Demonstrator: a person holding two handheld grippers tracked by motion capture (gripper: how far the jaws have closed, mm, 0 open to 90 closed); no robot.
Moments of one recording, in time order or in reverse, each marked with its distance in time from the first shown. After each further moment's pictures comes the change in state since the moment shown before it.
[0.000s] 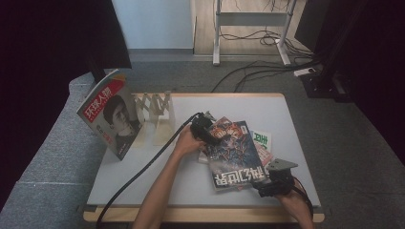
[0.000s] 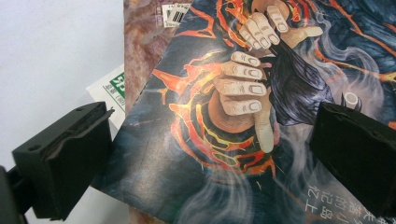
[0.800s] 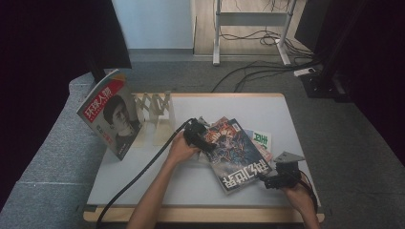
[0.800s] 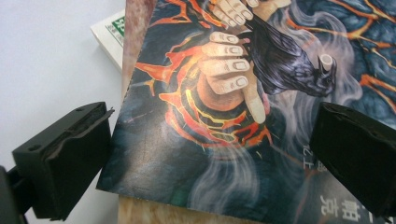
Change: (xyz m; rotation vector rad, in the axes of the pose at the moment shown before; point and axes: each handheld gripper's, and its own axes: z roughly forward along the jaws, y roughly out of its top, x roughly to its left) left arm -0.013 -0.026 -0.023 0.028 0.027 -0.056; right arm -0.029 0.004 -0.005 -0.006 -0.063 0.051
